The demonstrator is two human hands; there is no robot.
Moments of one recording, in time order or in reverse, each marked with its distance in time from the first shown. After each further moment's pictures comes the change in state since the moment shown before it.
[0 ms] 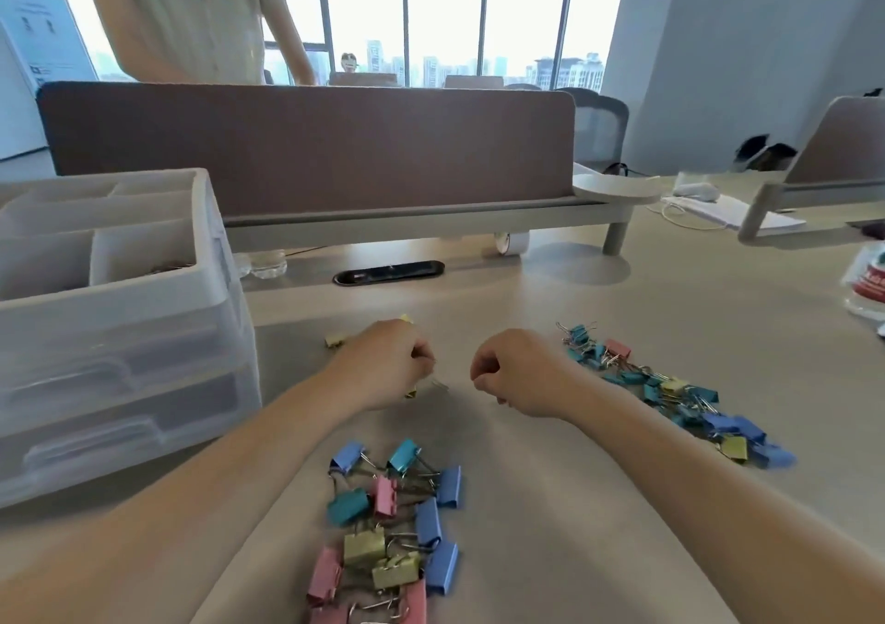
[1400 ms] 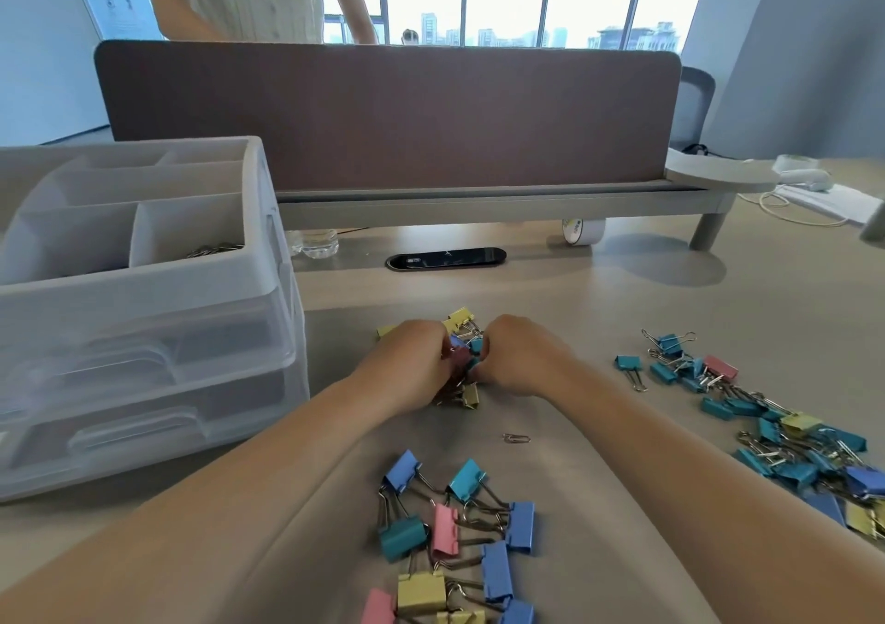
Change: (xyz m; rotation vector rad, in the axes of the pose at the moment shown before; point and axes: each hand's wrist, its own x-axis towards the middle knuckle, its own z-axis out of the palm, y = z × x) left_hand 0.026 -0.052 0.020 0.027 0.035 -0.154; right_hand 0.100 -0.033 0.045 -0.073 -0.034 0.065
